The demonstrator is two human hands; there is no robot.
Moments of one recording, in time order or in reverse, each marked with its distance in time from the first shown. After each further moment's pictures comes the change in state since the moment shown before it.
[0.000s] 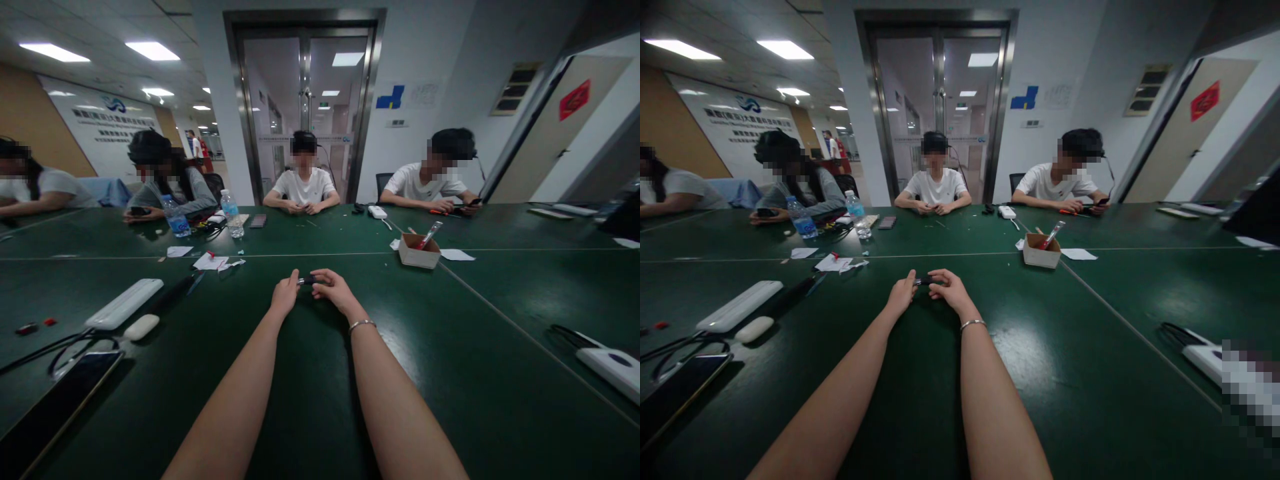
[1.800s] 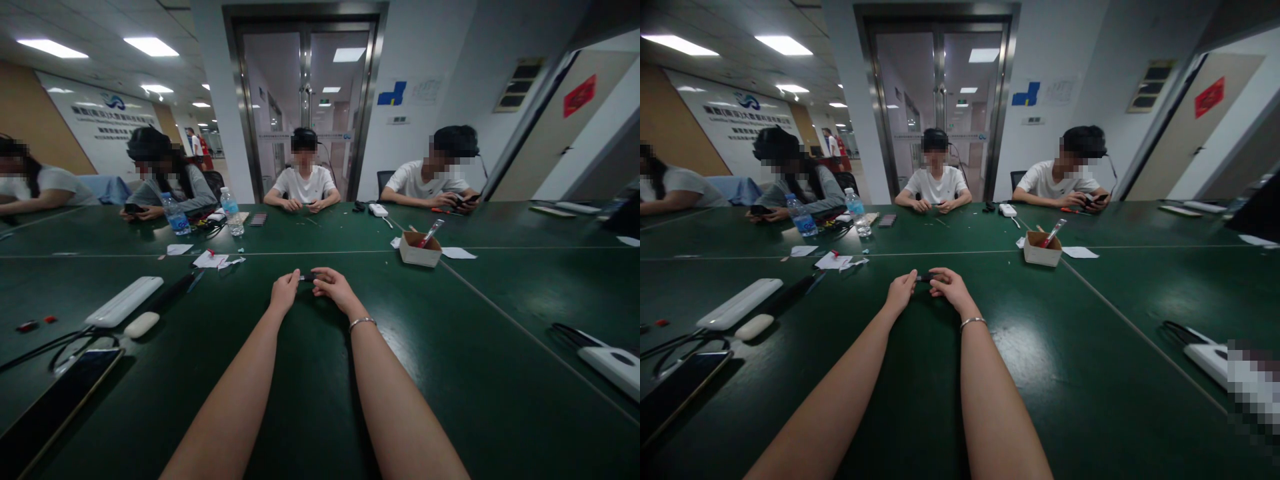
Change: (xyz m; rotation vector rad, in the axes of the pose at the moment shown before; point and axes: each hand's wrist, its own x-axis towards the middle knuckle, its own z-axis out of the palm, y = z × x) left_hand -0.011 0.011 -0.006 -0.030 0.033 0.087; right_hand -0.001 -0.002 0.001 0.013 0.035 0.035
